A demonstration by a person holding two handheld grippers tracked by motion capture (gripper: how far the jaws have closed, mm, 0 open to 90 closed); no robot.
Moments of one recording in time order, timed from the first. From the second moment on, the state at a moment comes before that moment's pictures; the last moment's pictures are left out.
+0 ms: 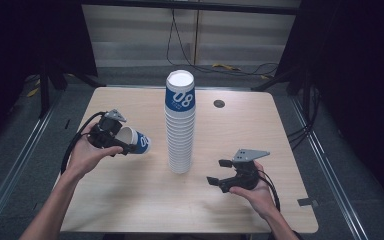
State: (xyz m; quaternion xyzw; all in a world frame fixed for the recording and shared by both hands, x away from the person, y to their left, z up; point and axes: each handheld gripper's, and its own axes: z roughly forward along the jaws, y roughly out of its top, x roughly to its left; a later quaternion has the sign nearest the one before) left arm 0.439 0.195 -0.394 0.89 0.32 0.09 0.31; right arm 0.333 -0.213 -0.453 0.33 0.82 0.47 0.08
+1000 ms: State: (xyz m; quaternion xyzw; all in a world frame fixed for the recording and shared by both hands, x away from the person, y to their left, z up) left arm 0.465 0.171 -0.416 0.93 0.32 0.08 0.14; right arm 0.332 -0.212 -0.456 0.33 0.82 0.46 0.08
